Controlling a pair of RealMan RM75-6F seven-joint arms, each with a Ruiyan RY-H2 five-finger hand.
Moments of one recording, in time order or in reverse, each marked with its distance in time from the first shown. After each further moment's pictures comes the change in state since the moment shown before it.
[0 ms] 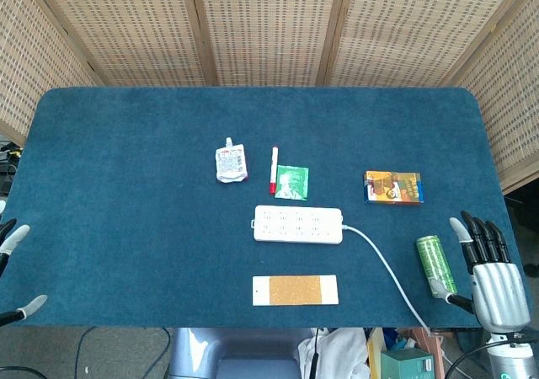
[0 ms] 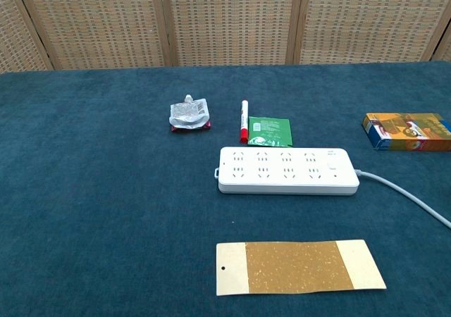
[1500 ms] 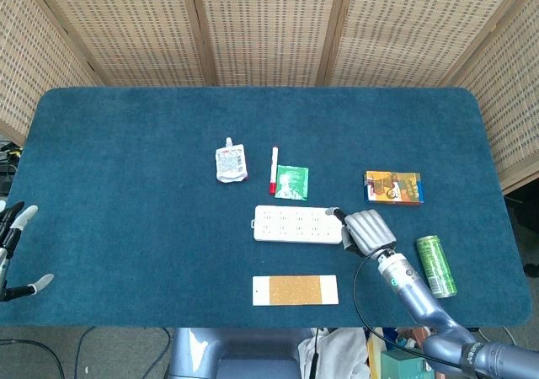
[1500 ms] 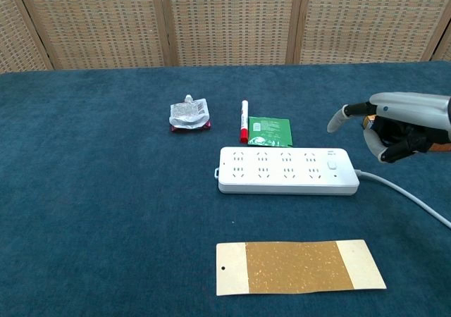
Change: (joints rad) left arm -0.090 -0.014 -0.073 -0.070 -0.219 -0.179 0.122; right arm 0.545 -0.254 0.114 0.182 0.447 -0.737 -0.121
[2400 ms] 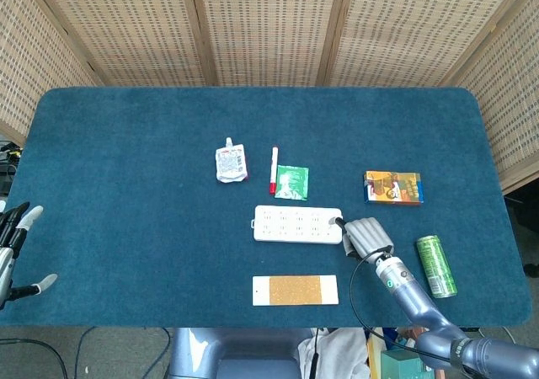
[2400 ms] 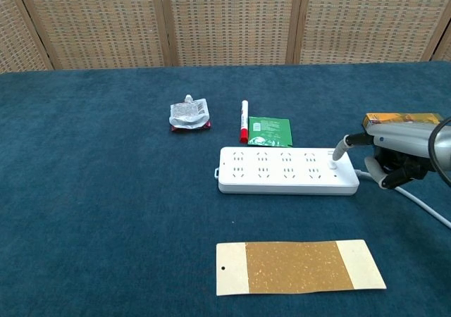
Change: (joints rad) left arm -0.007 -0.014 0.001 -0.008 -0.009 -0.007 0.041; right arm 0.039 -0.063 -0.068 0.091 0.080 -0.019 -0.032
